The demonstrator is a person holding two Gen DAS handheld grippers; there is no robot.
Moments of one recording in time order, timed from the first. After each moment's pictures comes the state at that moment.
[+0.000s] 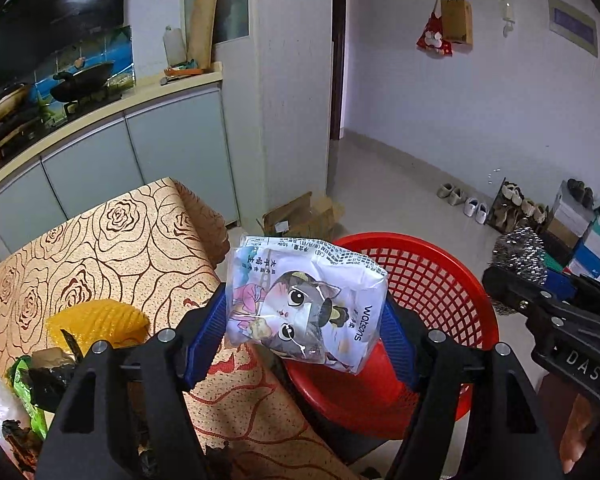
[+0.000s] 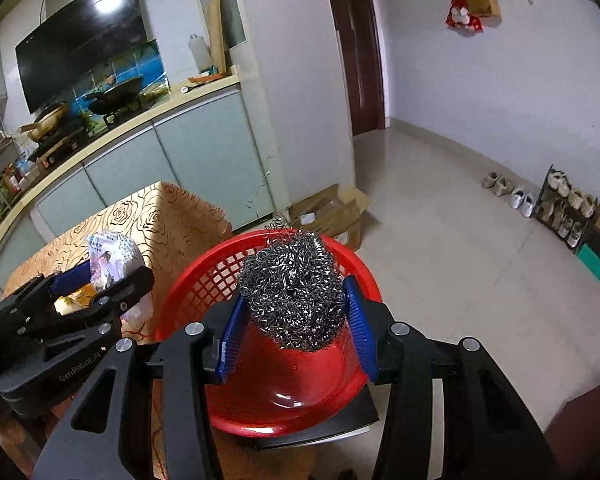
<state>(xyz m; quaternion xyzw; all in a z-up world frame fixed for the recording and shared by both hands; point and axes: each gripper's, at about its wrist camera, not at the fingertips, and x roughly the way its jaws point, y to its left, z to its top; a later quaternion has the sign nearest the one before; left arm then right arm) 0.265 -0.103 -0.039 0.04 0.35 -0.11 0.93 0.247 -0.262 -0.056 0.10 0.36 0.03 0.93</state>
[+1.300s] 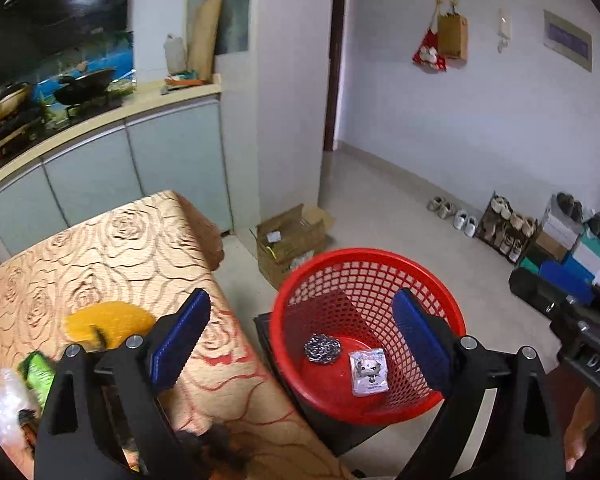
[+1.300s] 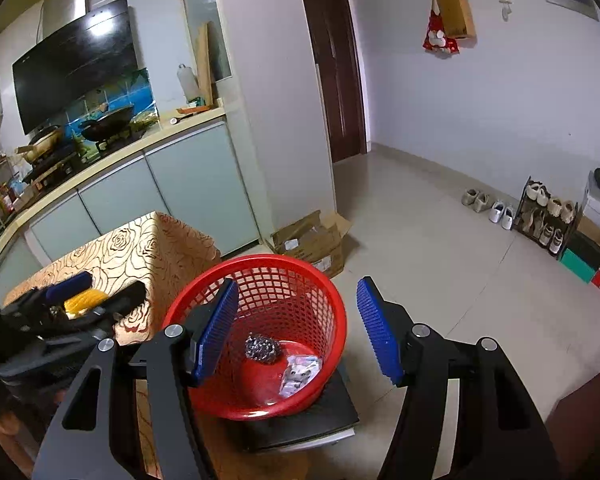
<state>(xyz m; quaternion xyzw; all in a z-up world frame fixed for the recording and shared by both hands) 0.237 -0.095 -0.005 0.02 0.33 -0.12 0.94 0.200 -0.274 -0.021 0.09 0.30 -0.02 0.95</state>
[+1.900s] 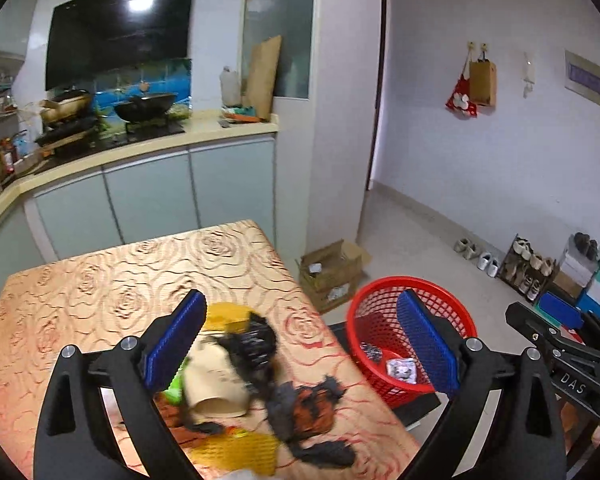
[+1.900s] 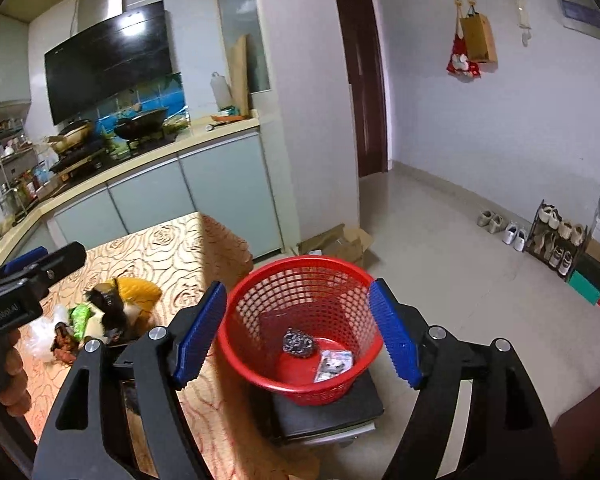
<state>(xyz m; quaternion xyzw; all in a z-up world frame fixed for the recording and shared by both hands) 0.168 -0.013 0.053 0.00 0.27 -0.05 0.96 0.158 -0.223 0.004 0.07 0.28 0.02 0.96</state>
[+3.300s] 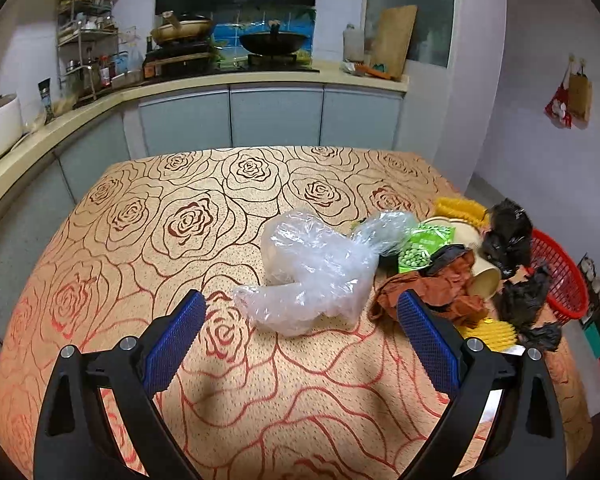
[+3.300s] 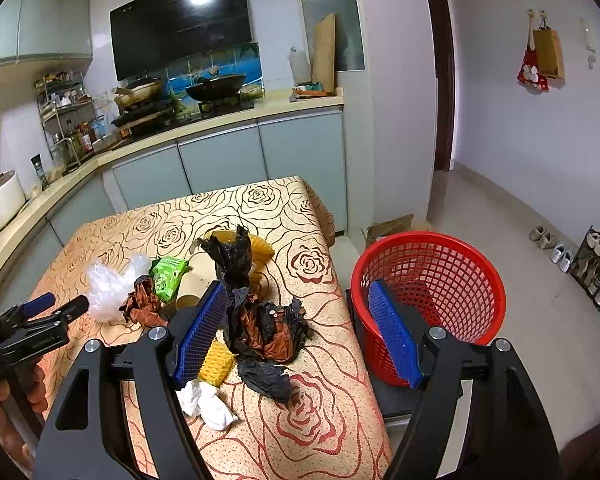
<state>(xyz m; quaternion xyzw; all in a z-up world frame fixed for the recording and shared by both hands) 0.107 0.183 -0.031 -0.05 0.33 0.10 0.94 0.145 -0.111 -0.007 0.02 0.30 0.12 0.95</state>
